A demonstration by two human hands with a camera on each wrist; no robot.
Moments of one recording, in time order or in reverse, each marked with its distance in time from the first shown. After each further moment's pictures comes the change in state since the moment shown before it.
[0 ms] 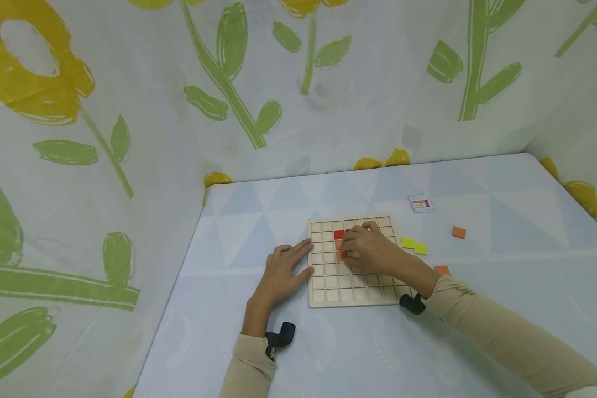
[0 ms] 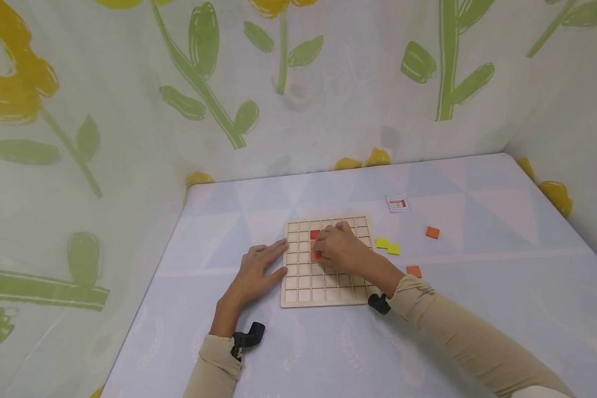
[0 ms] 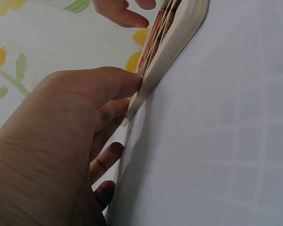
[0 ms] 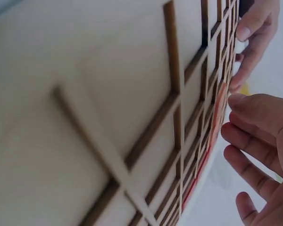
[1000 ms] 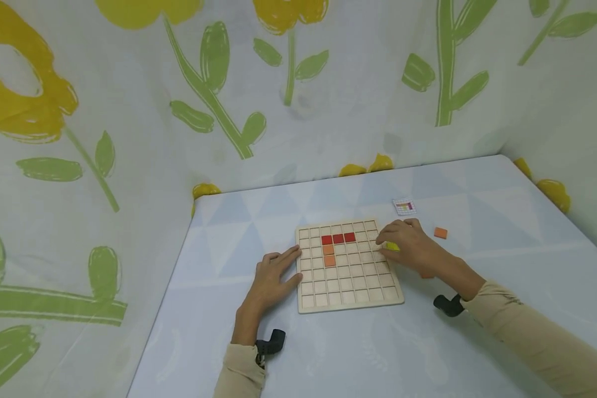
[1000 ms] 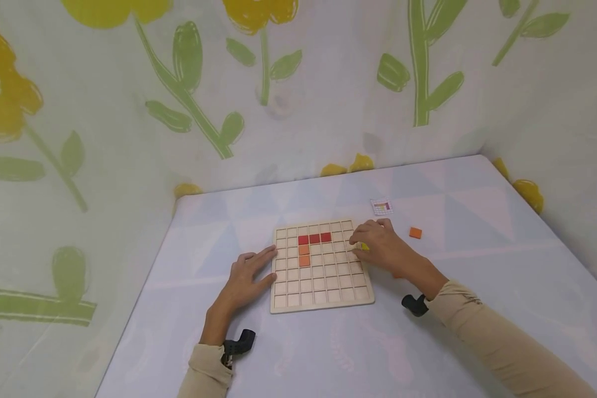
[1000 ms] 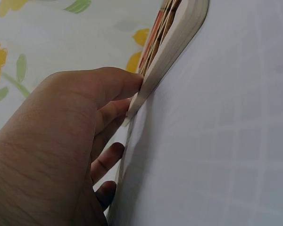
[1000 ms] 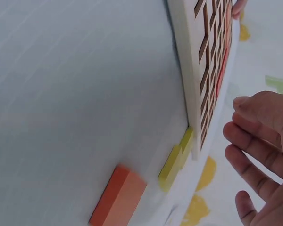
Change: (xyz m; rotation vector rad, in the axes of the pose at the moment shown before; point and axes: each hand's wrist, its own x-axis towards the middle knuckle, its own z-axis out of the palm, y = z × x) left_hand -0.001 0.001 0.005 -0.037 0.030 0.014; right_hand -0.080 0.053 -0.037 0.075 0.044 0.256
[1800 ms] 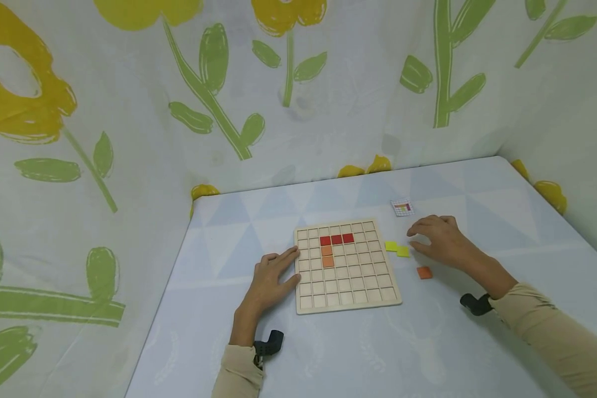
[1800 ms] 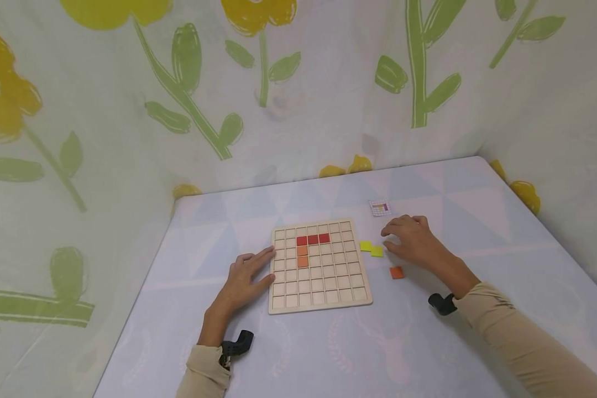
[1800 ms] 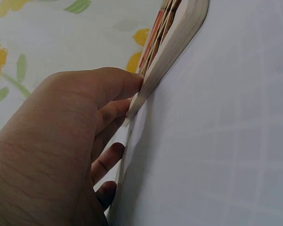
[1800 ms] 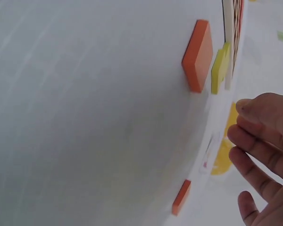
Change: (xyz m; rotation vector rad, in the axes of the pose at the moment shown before) left_hand -0.001 0.003 -0.003 -0.007 -0.004 -0.001; right_hand -0.032 0.048 -0.021 -0.046 0.013 0.154
